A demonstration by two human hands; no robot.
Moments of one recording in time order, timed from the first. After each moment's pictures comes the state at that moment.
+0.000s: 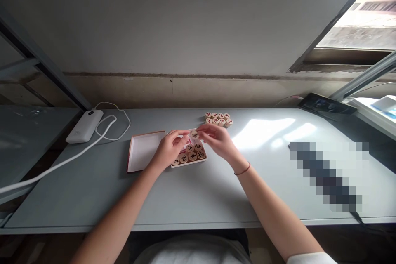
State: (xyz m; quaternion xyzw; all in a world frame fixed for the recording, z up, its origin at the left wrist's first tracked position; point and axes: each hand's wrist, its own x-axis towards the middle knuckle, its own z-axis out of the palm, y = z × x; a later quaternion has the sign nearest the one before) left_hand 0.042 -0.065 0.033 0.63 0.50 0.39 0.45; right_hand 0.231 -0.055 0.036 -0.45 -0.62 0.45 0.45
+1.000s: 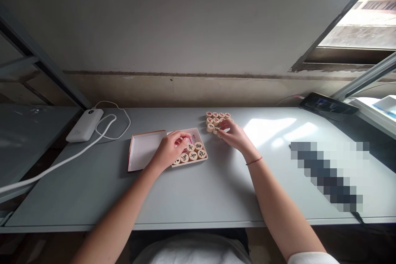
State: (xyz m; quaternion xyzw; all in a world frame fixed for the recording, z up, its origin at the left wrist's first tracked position) left_hand 0.040 -0.065 0.036 0.70 0.51 0.34 0.37; right_hand 0.288 -0.035 0.019 -0.69 -0.61 0.27 0.28
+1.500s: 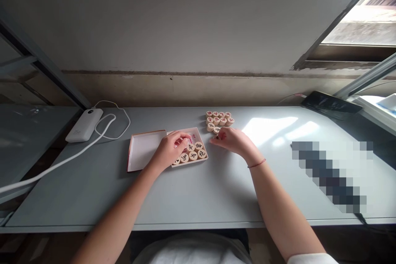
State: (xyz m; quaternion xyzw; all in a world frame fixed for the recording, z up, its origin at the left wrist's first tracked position) left_hand 0.041 -0.065 0.039 0.71 0.50 0.33 0.36; right_hand 0.281 -0.048 0.036 -0.69 -0.69 0.19 0.11
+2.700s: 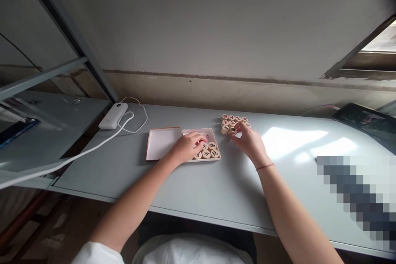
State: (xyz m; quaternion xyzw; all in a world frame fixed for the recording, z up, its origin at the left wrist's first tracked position) left_hand 0.041 -0.067 0.021 0.81 0.47 0.26 0.24; right_hand 0.280 -0.034 0.007 -0.70 -0.68 0.10 0.20
